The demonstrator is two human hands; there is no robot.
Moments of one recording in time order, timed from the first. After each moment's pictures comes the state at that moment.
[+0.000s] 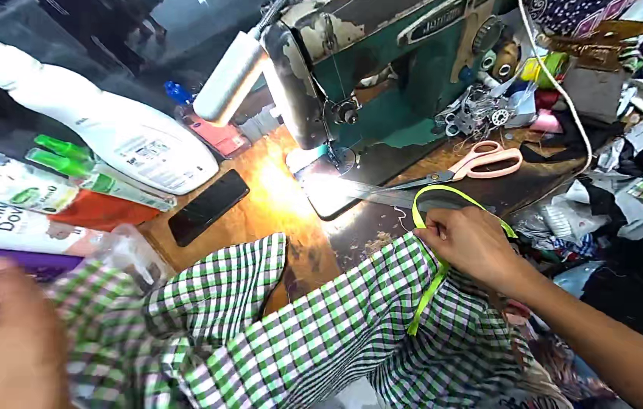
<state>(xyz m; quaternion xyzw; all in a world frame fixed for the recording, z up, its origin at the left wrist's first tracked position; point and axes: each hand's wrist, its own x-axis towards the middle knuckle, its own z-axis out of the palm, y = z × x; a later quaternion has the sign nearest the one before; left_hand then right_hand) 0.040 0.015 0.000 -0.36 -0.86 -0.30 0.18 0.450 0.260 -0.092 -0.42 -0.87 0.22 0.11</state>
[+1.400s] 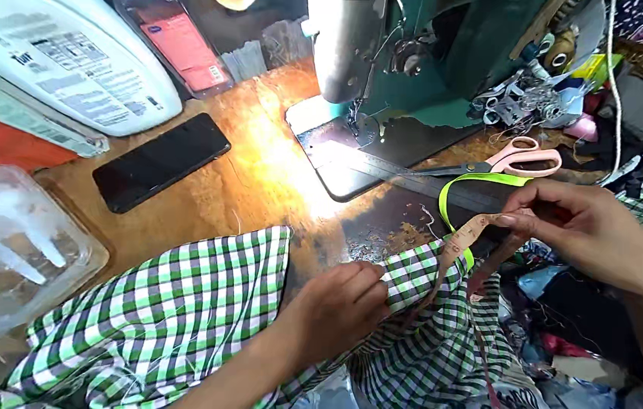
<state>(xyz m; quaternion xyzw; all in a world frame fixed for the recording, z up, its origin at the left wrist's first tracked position) 0.206 0.107 -0.126 -0.84 -0.46 -0.29 -0.01 0.495 0.282 -0.057 -0.32 -0.87 0.32 0.19</state>
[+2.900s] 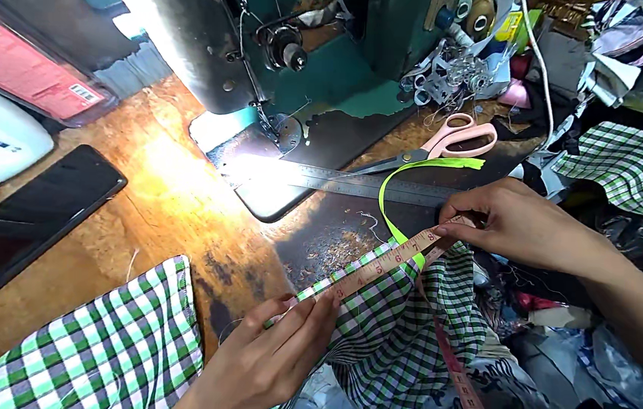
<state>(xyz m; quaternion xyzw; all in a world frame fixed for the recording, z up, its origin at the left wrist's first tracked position) 0.198 0.105 -0.116 -0.88 -0.41 -0.18 0.16 0.508 0.290 -0.069 -0.33 -0.92 0.19 0.06</state>
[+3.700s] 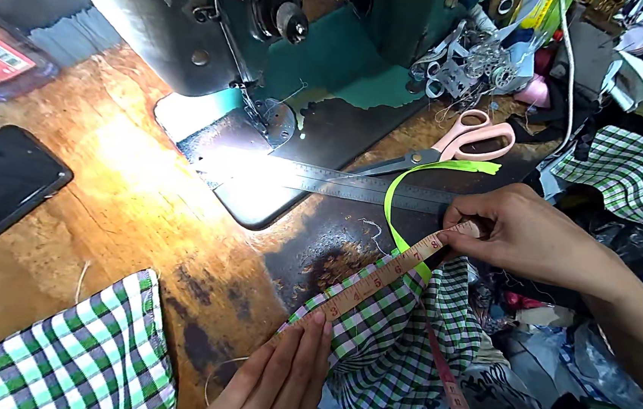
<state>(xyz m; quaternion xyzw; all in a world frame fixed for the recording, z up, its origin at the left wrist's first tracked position) 0.210 0.085 -0.109 -0.86 -0.47 -0.09 0.15 0.495 0.290 -0.069 -0.37 -0.90 0.23 0.06</state>
